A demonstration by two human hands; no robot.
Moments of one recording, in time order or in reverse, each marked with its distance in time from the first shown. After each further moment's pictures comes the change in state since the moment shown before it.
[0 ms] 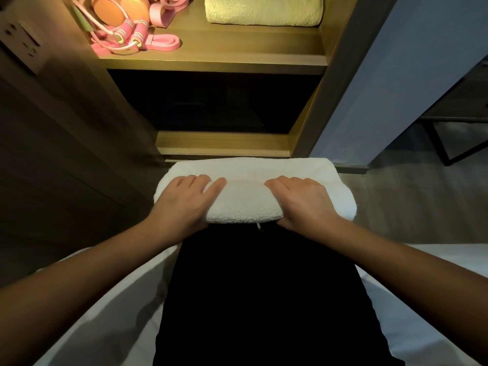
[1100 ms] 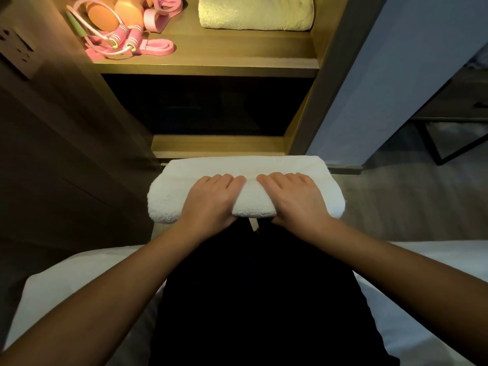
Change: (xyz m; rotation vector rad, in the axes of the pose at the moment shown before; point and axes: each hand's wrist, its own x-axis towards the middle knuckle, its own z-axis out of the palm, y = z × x) left_hand 0.036 0.044 0.005 -0.121 0.150 -0.068; right_hand 0.002 0.003 0.007 -0.001 0.021 0.031
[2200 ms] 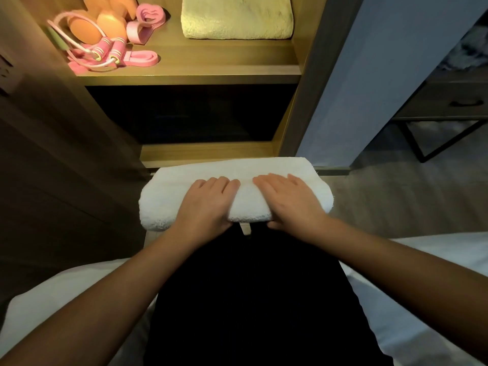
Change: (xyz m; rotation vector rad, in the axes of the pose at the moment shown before) left_hand 0.008 0.007 -0.002 0.071 -0.046 0.018; right_hand -0.008 0.013 -0.008 0.023 -0.093 -0.046
